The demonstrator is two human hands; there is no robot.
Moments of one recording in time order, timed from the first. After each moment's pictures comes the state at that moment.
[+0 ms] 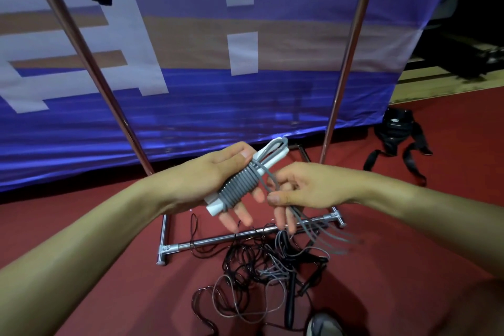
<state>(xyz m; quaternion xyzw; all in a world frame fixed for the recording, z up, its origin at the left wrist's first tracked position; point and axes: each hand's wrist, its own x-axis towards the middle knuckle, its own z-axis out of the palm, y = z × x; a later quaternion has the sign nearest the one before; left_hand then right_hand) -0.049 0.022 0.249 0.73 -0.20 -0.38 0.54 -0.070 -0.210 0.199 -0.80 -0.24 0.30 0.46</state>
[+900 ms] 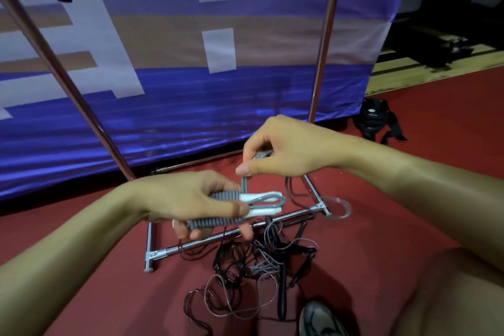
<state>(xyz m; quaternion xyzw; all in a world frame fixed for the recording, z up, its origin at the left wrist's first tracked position) -0.049 0.024 0.250 0.75 -0.30 -0.50 0.31 -0.067 -0.198 0.257 -0.93 -0.24 0.05 0.28</state>
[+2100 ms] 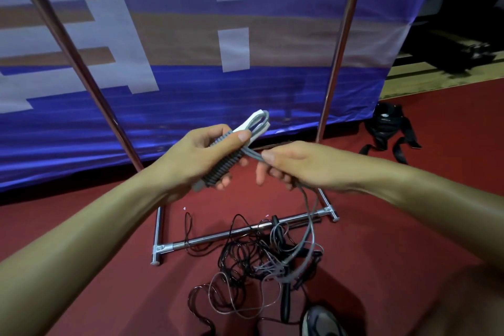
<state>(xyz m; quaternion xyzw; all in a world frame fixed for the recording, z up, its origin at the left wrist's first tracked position) -0.036 0.016 0.245 0.74 -0.19 -0.22 0.61 -0.082 -0.202 0.233 -0.85 -0.16 0.17 0.47</state>
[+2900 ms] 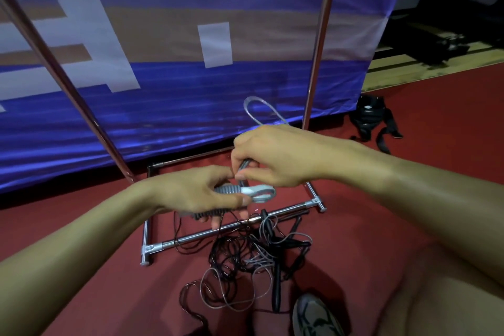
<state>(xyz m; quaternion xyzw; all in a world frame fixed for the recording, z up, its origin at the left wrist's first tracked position) -0.045 0.010 0.224 0.79 -0.34 -0.40 0.32 -0.077 -0.190 0.251 -0.94 -0.32 0.02 0.08</state>
